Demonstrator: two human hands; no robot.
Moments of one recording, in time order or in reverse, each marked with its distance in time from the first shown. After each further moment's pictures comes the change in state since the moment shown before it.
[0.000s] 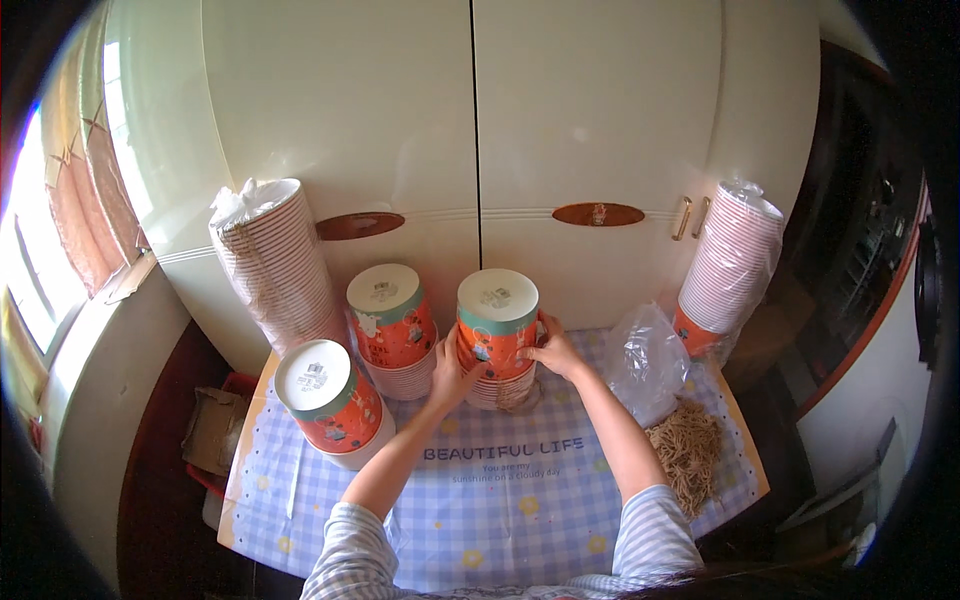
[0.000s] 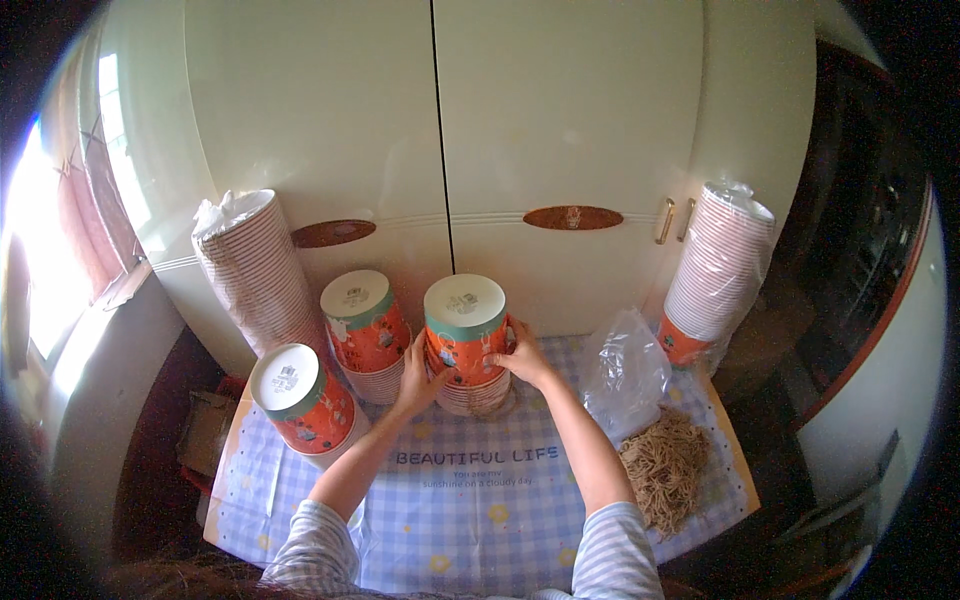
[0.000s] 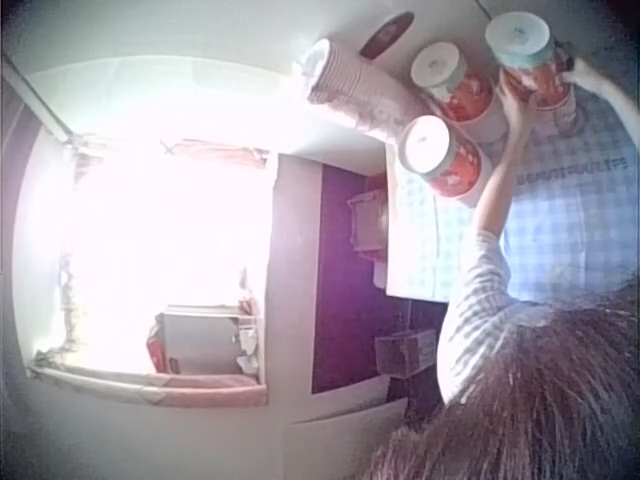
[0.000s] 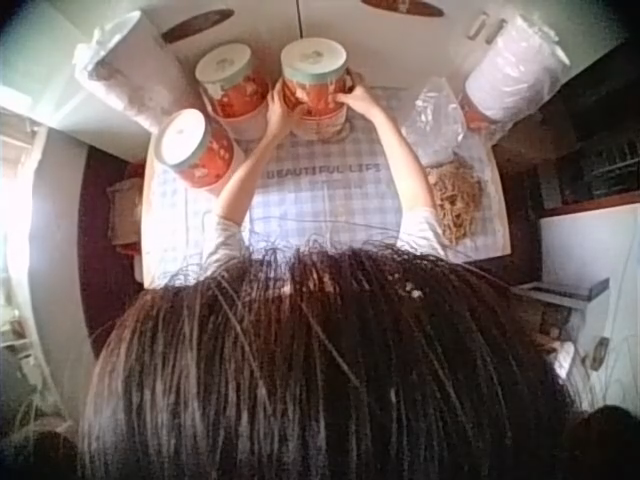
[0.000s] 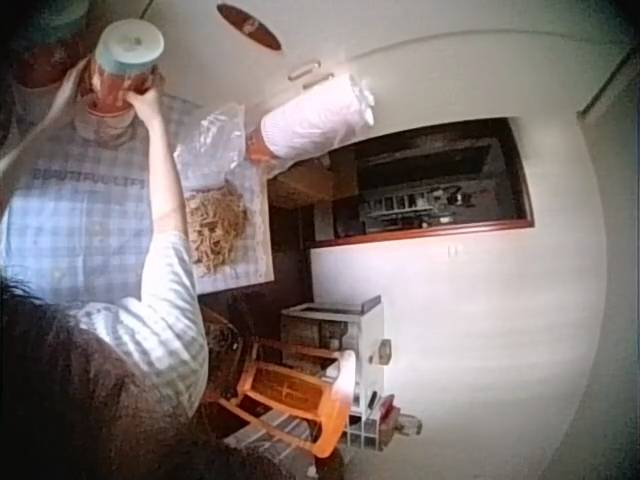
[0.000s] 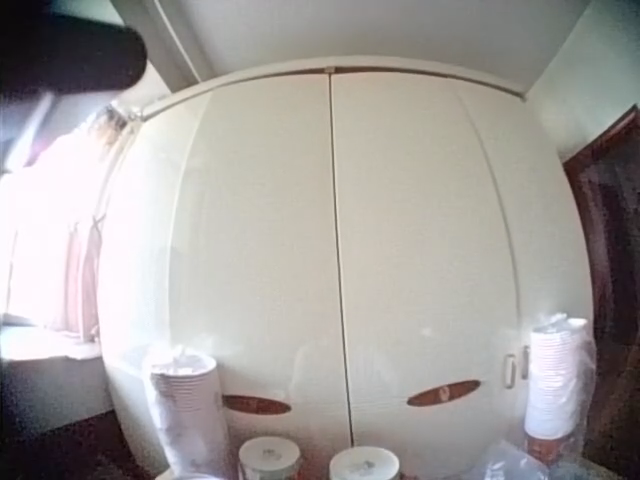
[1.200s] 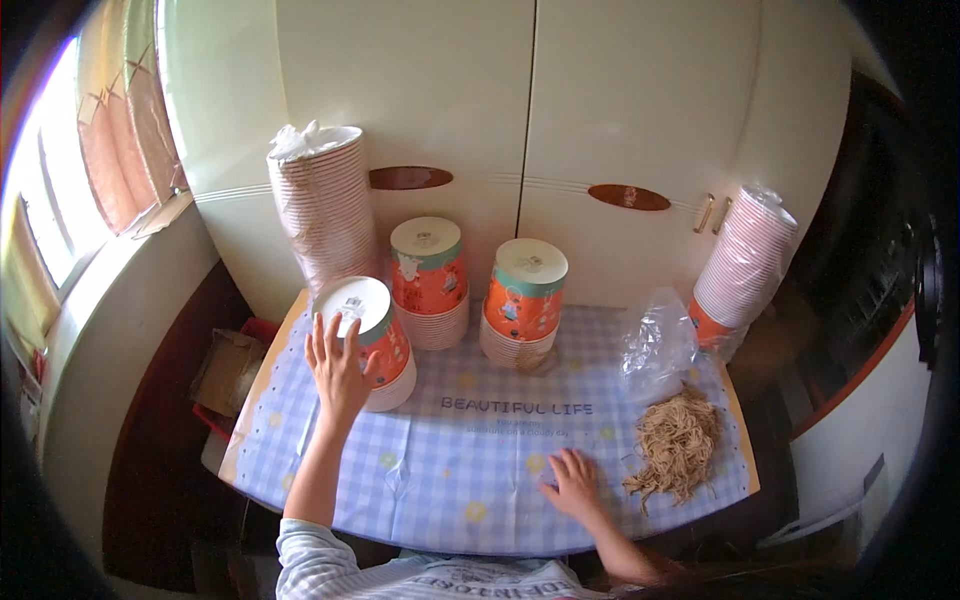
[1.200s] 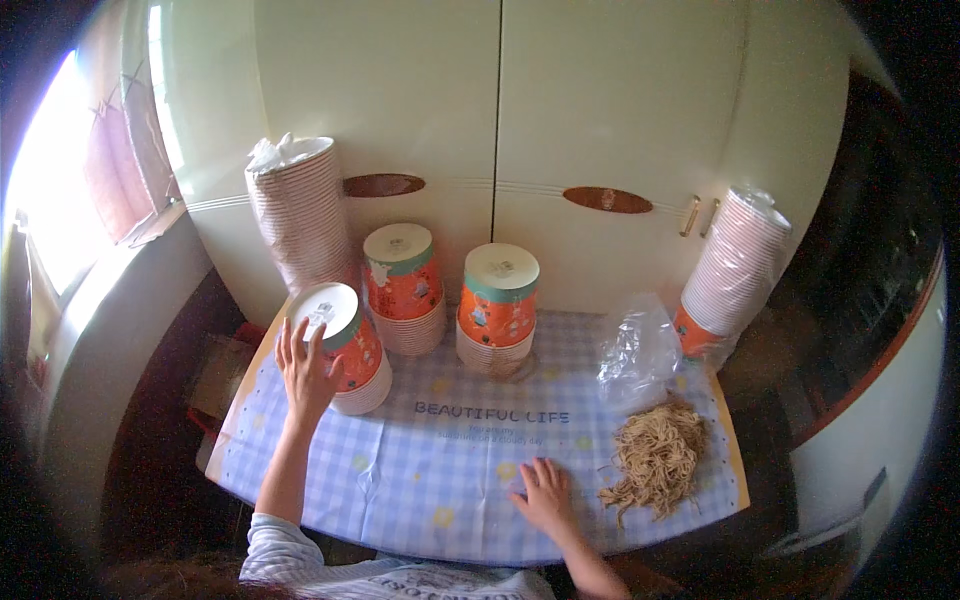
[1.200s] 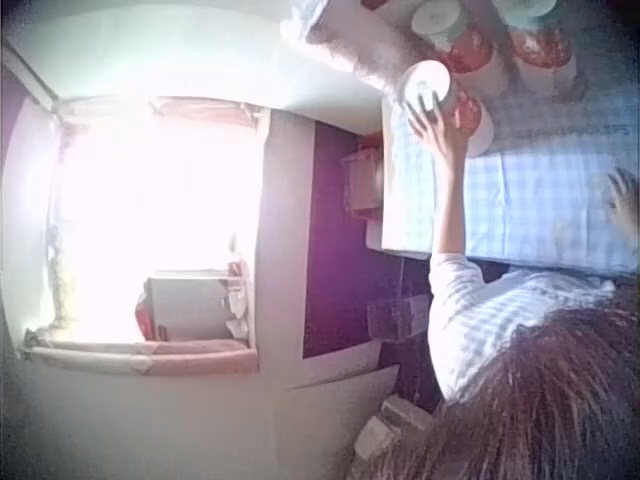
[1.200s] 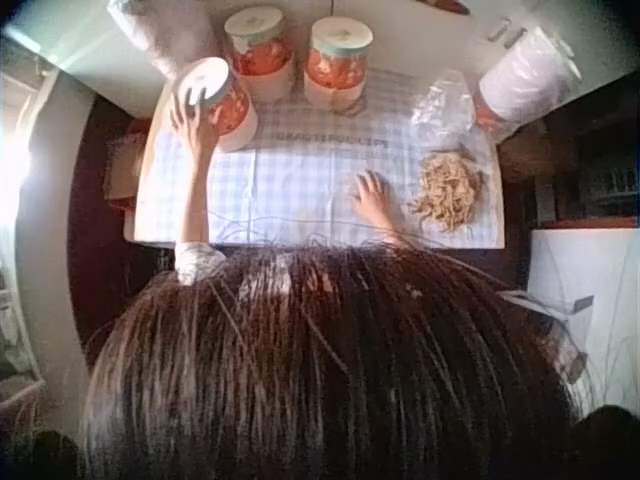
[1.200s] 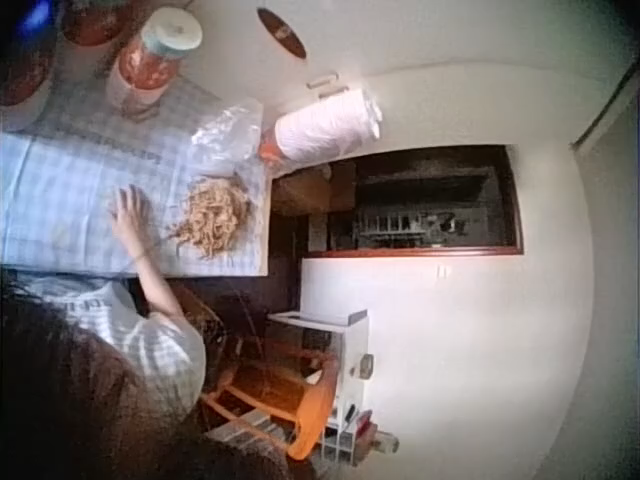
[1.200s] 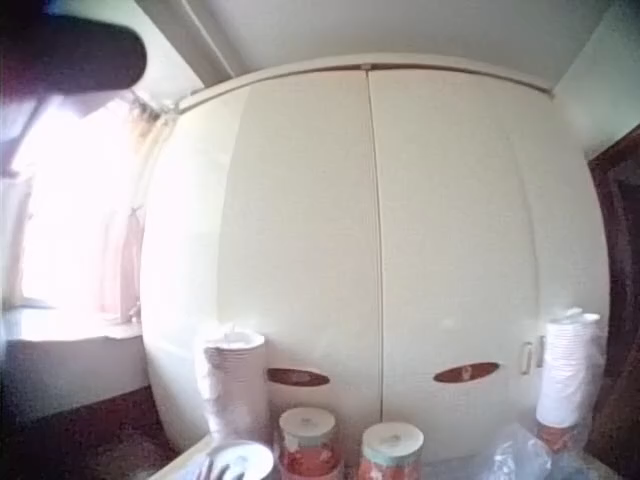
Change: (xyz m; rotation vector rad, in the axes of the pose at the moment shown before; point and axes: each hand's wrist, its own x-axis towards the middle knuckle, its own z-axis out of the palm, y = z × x) left_hand -0.103 0.065 -0.208 0.855 0.327 0.065; right_hand -0.317 -0.044 0.043 -0.816 -0.170 0.000
